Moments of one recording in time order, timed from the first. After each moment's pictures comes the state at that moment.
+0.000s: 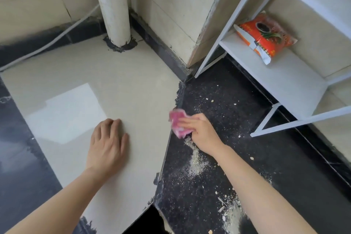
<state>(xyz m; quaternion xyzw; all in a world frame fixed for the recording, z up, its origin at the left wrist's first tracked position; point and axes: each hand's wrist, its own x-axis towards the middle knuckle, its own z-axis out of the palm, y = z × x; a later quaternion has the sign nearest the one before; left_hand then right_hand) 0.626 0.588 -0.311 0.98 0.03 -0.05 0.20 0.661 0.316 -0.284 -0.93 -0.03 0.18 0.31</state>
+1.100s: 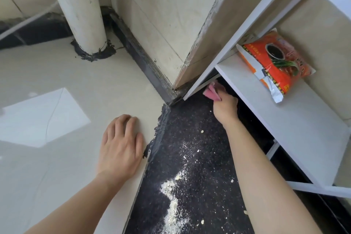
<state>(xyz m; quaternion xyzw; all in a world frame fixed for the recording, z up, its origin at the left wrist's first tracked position) 0.717 0.478 -0.317 0.97 0.01 -0.03 0.23 0.841 0.219 -0.297 -0.93 0.22 0.03 0.30</state>
